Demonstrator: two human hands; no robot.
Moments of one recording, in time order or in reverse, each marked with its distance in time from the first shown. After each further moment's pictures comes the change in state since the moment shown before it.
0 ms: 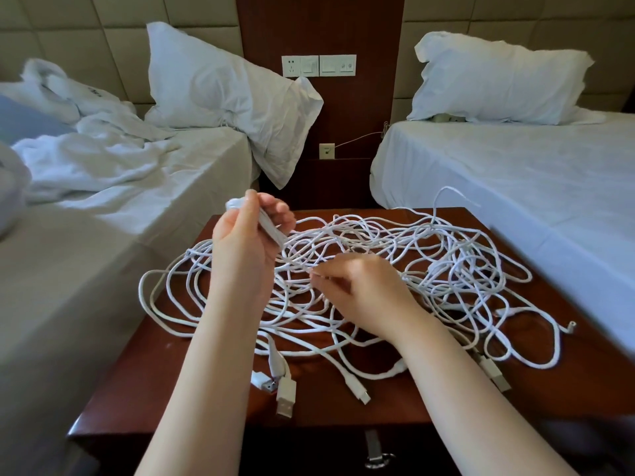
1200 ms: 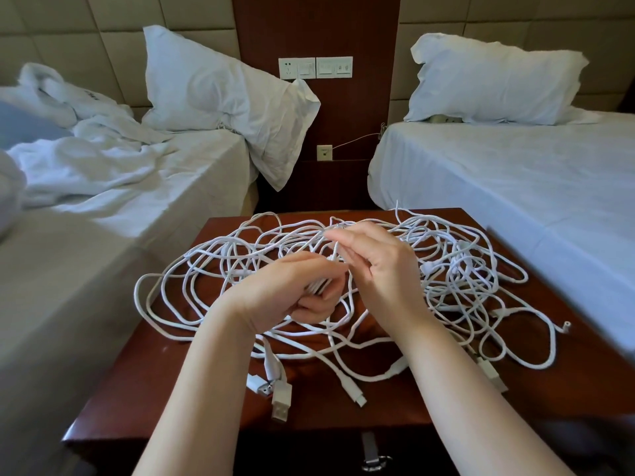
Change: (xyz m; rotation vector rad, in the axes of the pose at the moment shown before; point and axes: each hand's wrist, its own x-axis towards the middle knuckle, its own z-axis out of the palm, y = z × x) left_hand -0.021 0.005 0.002 0.626 -0.850 -0.513; right_hand 0.002 0.008 -0.004 0.195 0.475 -0.124
